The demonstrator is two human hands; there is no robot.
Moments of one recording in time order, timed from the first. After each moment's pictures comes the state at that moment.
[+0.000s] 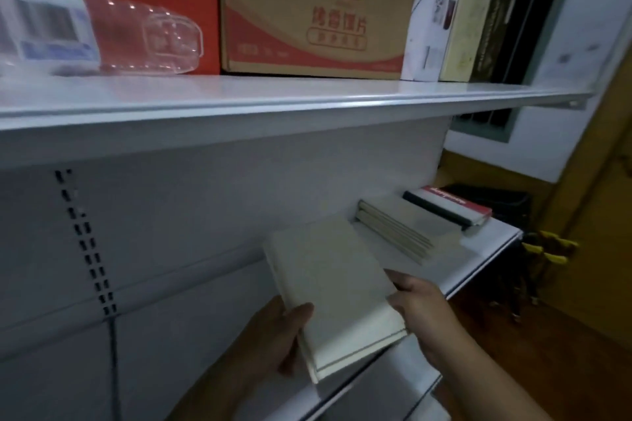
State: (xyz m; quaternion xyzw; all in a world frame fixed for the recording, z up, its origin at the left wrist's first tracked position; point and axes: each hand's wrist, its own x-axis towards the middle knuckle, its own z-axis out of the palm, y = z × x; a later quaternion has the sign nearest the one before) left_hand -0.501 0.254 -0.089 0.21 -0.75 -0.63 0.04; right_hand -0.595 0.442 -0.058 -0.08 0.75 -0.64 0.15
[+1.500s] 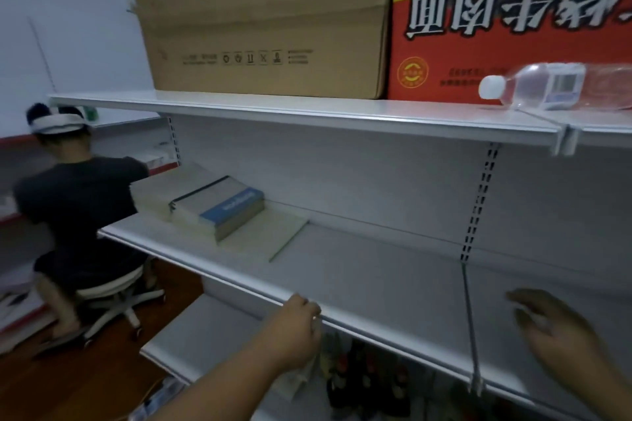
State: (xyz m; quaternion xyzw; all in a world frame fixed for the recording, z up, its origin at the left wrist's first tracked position) left_hand -0.099 0.195 -0.106 0.53 -0.83 -0.14 0.10; right_hand -0.401 0.273 -0.091 -0.51 0.71 -0.47 0.10
